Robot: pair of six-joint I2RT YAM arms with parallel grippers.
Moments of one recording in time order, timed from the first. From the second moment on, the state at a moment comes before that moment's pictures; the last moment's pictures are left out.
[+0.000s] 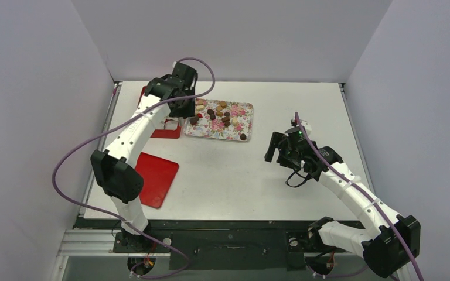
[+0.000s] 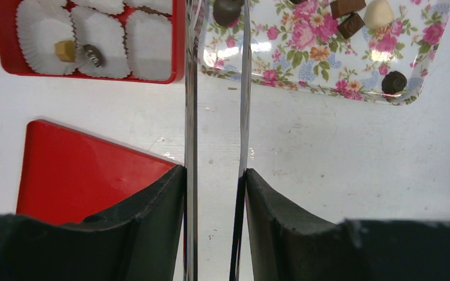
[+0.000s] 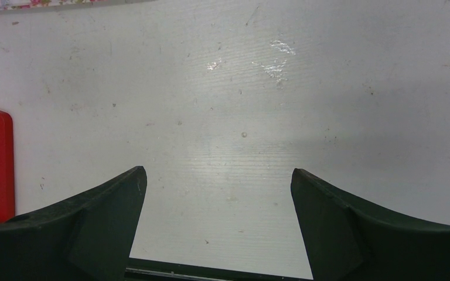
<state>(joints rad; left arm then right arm) -0.44 1.79 1.93 -1.13 -0.28 -0.39 0.48 1.10 0.91 -0.70 0.13 0.64</state>
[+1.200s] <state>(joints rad) -0.48 1.93 1.81 -1.05 -0.31 -0.39 0.48 1.10 0.91 -0.69 0.15 0.64</state>
